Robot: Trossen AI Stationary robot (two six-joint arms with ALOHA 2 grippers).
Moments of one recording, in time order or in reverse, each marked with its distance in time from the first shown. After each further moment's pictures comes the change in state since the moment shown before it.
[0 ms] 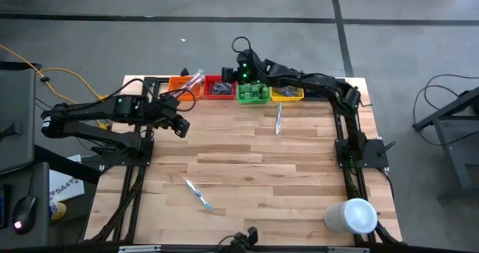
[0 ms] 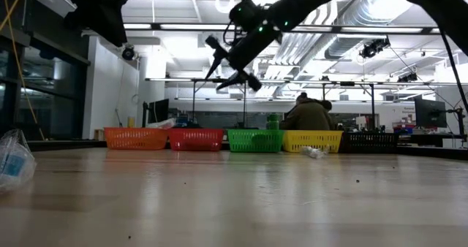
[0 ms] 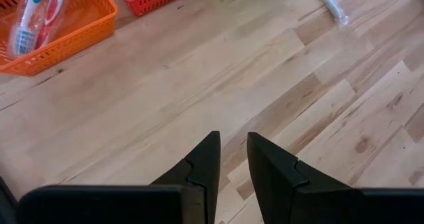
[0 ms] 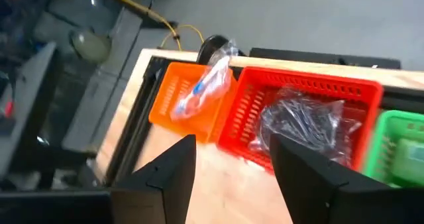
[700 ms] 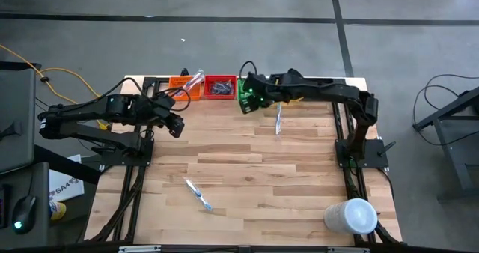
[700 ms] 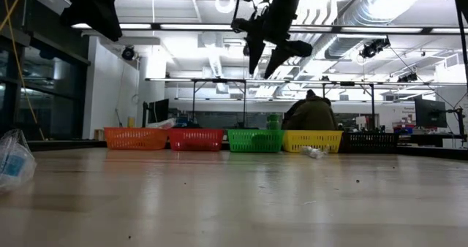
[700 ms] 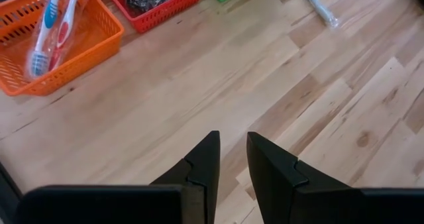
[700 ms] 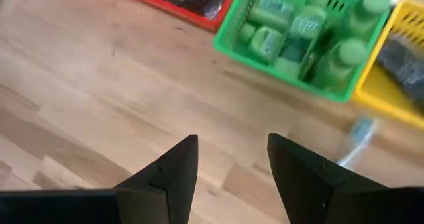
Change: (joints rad) left arm 0.000 -0.066 0.000 -0.019 -0.021 0.083; right arm 0.189 -0.226 -0.011 -0.782 0.206 -0.123
